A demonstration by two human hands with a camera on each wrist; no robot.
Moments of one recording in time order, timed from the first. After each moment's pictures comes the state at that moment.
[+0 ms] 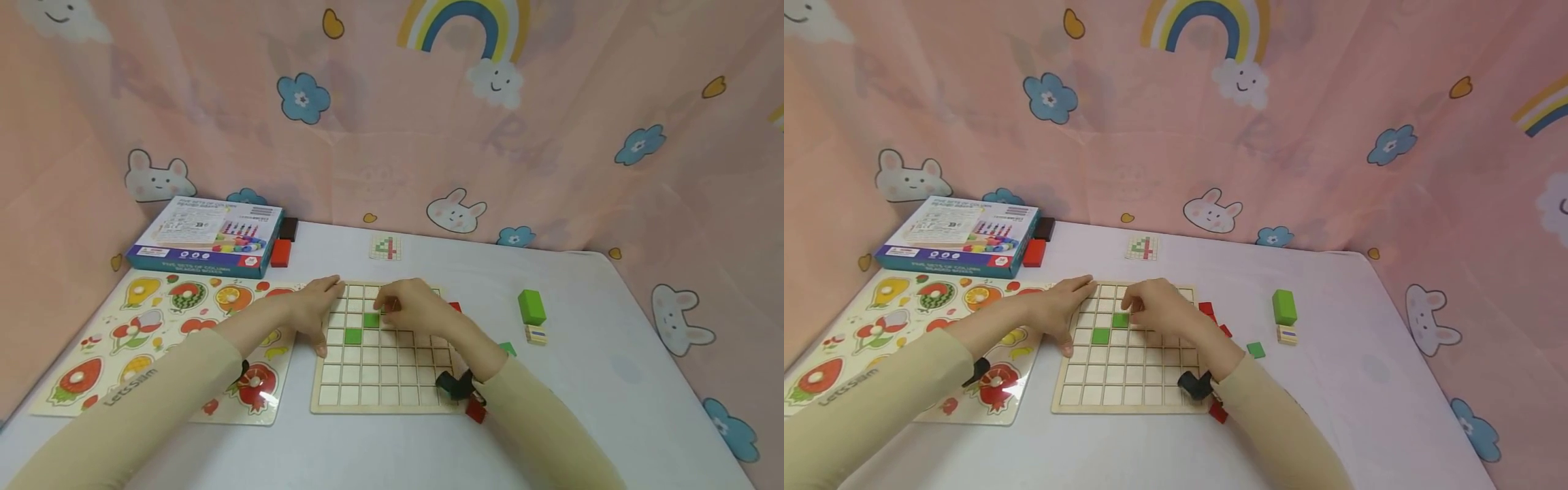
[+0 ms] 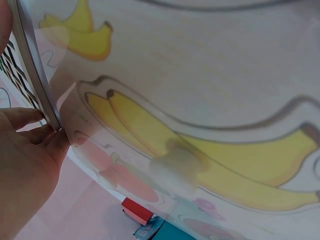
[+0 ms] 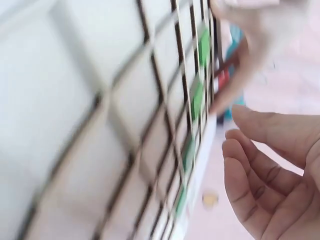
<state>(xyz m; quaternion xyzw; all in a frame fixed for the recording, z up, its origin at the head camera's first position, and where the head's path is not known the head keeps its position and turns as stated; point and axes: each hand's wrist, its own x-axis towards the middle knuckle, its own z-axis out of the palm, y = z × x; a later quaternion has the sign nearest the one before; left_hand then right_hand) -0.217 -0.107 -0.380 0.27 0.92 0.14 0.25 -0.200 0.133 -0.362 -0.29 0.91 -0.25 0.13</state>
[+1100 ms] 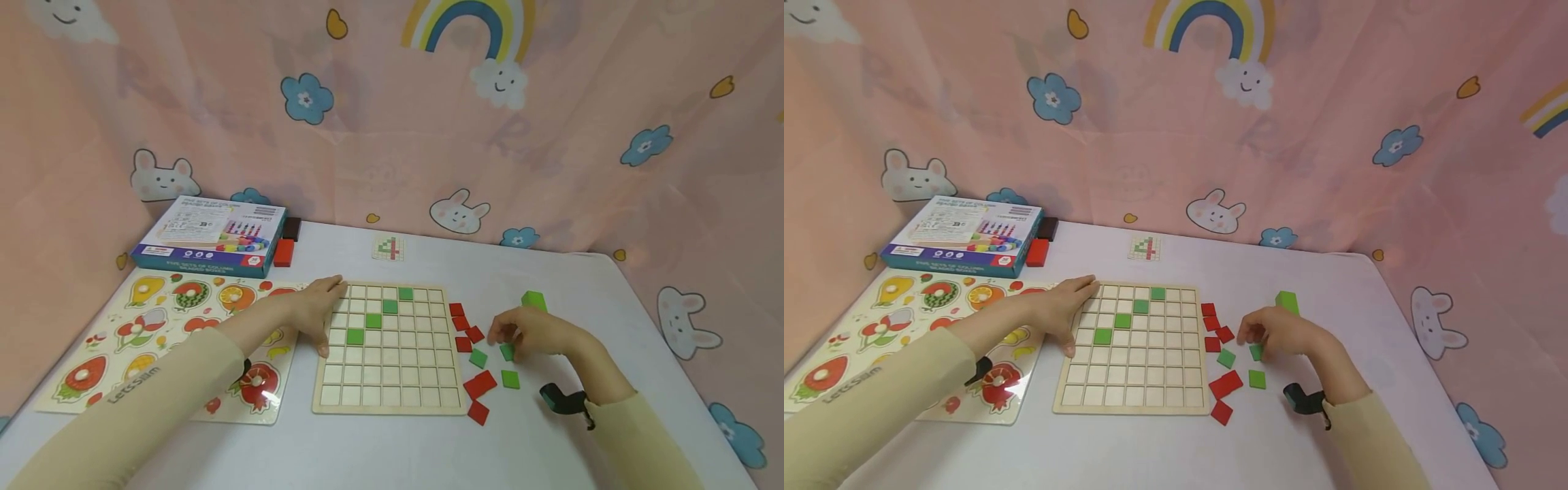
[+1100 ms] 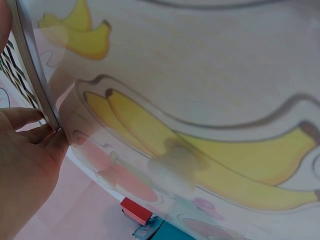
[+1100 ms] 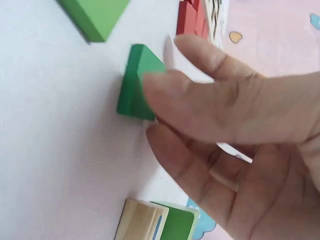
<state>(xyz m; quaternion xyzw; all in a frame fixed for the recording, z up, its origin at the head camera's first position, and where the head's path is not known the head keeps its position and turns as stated) -0.217 -0.109 -0.382 0.27 0.92 0.14 0.25 -0.181 0.309 -0.365 -0.18 0.92 -0.22 0.28</state>
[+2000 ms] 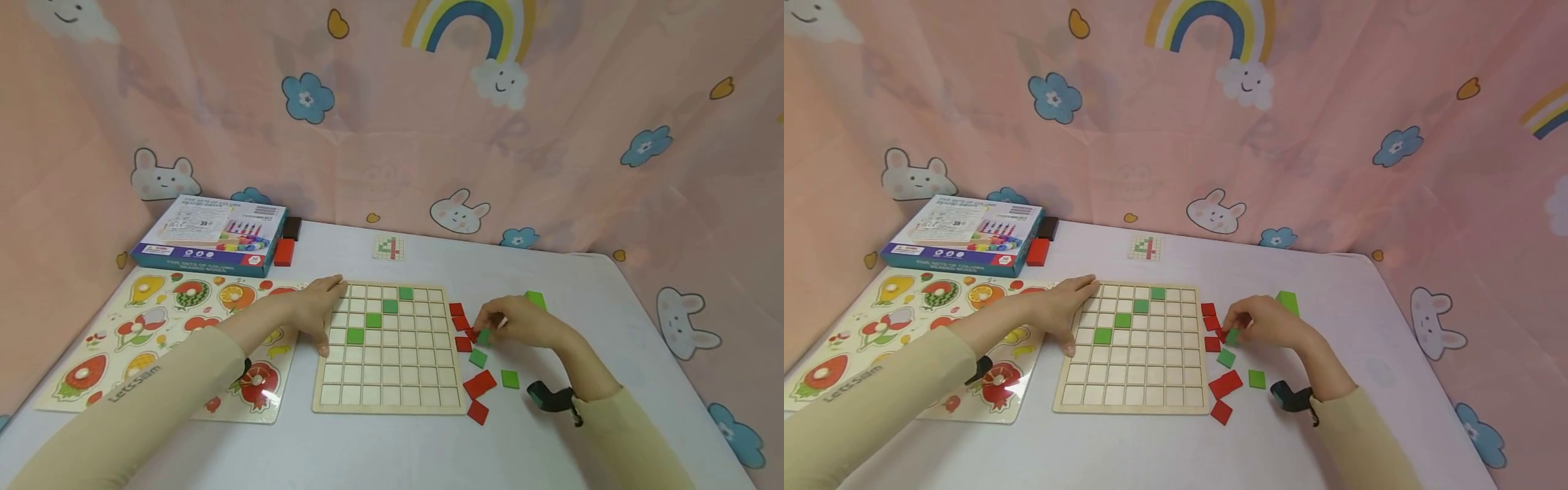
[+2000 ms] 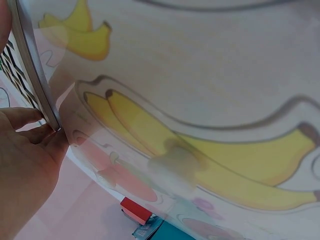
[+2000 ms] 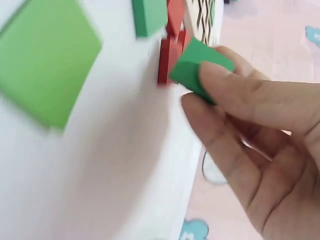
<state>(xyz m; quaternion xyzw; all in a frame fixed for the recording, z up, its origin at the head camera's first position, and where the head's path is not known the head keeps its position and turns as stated) -0.214 -0.109 -0.378 0.28 0.92 0.14 0.24 -0.188 0.290 -0.361 -0.24 0.92 -0.24 0.20</state>
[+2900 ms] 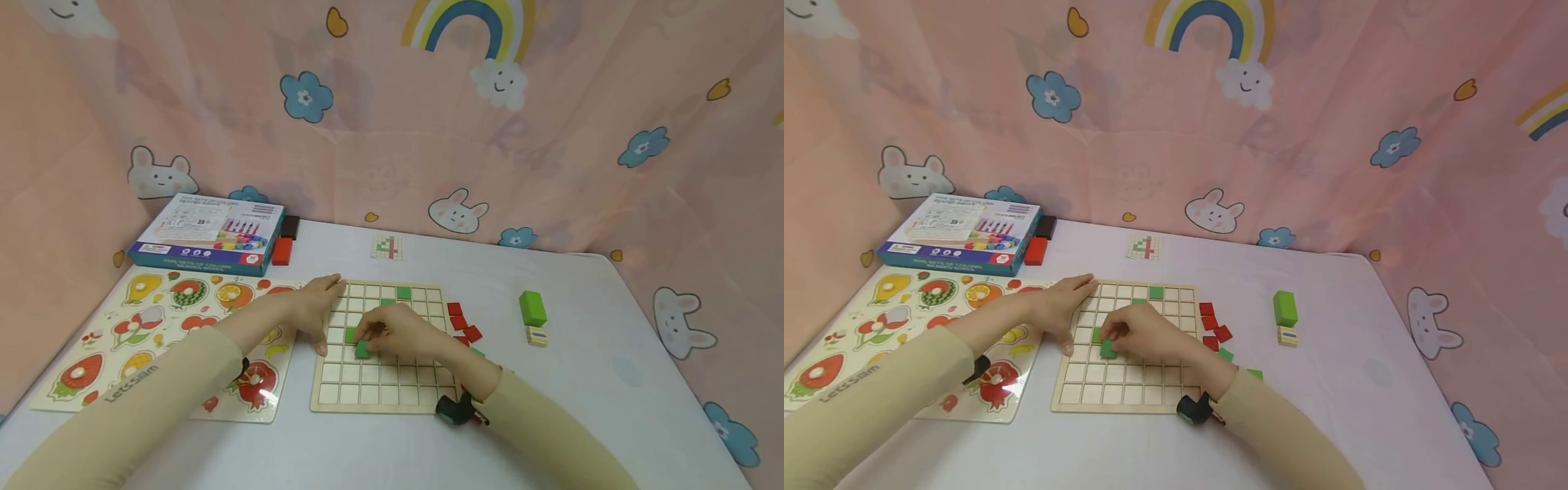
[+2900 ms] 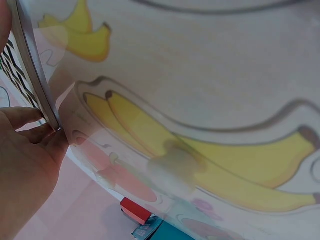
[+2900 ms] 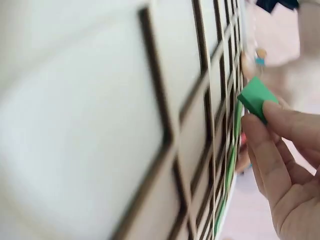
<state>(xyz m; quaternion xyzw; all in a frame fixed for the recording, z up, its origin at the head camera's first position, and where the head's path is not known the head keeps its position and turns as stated) -0.215 -0.109 -0.380 0.27 0.92 0.13 0.24 -0.175 0.117 -0.381 -0.32 0.86 -0.34 0.20</state>
